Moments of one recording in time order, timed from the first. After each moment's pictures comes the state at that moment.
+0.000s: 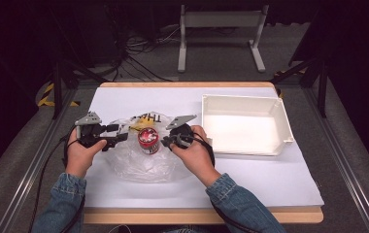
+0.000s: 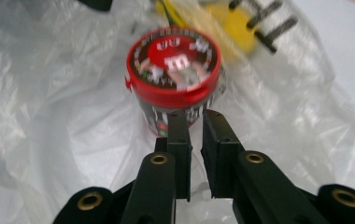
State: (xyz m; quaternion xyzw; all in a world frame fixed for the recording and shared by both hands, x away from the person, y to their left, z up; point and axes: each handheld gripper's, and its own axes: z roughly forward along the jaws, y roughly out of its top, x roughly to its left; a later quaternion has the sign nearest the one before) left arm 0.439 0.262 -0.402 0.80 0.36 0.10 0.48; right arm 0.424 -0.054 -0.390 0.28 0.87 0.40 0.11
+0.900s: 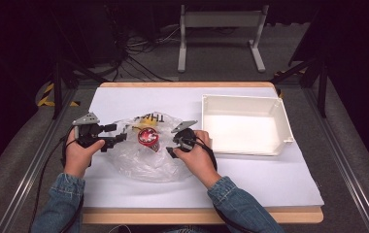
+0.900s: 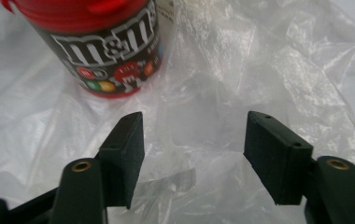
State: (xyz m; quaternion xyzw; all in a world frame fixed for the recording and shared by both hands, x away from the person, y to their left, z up) left arm 0.439 0.267 -0.401 0.79 0.35 0.10 0.49; right arm 0.438 -0.064 -0.428 0.34 0.86 0.35 0.14
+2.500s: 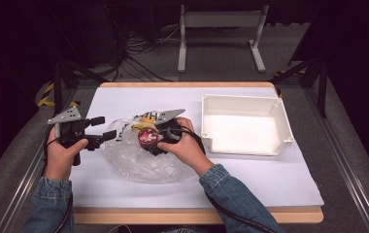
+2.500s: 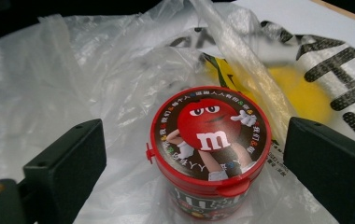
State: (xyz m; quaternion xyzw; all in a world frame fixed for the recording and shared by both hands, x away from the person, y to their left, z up) left arm 0.414 0.286 -0.356 0.77 0.32 0.11 0.54; right arm 0.456 -0.020 -0.400 0.21 0.86 0.47 0.07
